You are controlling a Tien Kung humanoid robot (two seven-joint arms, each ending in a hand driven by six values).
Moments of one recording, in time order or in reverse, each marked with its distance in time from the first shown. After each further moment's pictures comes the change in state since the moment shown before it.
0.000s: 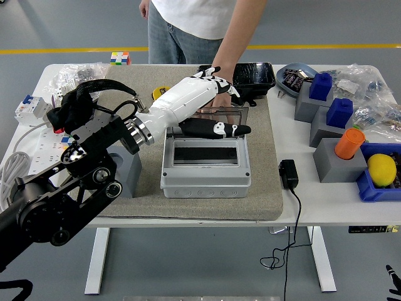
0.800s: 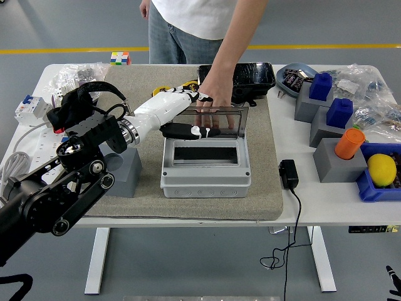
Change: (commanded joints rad) left arm -0.001 0.005 -0.020 0.143 0.041 -0.114 0.054; right arm 0.003 0.001 0.007 0.000 -0.002 0.001 0.001
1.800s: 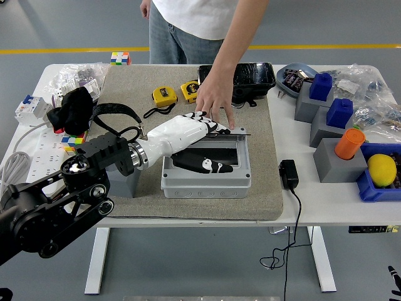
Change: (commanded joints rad) left arm 0.016 0.086 0.174 -0.156 -0.036 -0.012 0.017; right arm -0.004 -0.008 -0.005 0.000 0.001 0.000 0.000
